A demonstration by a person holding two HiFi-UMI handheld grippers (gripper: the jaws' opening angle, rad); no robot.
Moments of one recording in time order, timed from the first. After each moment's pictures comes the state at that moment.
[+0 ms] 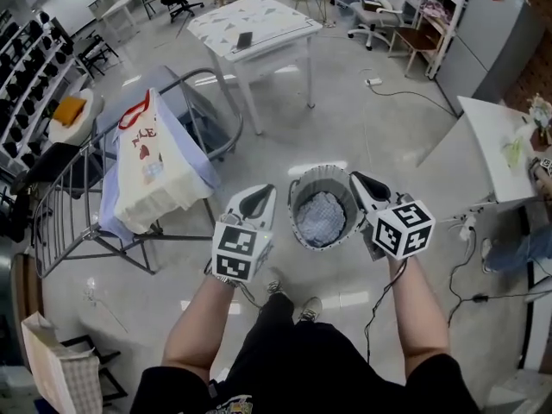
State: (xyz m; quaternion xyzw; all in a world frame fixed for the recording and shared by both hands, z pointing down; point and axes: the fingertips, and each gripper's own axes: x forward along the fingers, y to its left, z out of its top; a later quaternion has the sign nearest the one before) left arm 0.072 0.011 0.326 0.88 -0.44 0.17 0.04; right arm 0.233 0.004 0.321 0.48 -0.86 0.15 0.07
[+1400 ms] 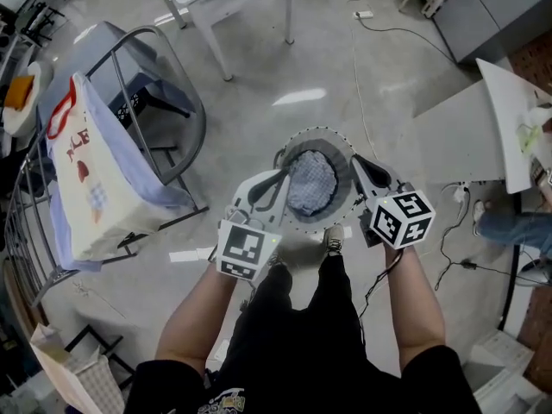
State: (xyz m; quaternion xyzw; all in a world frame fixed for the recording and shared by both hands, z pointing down) left arm 0.110 -0.140 0.468 0.92 -0.36 0.14 0.08; right arm 0.246 -0.151 0.490 0.52 -0.81 0.25 0.12
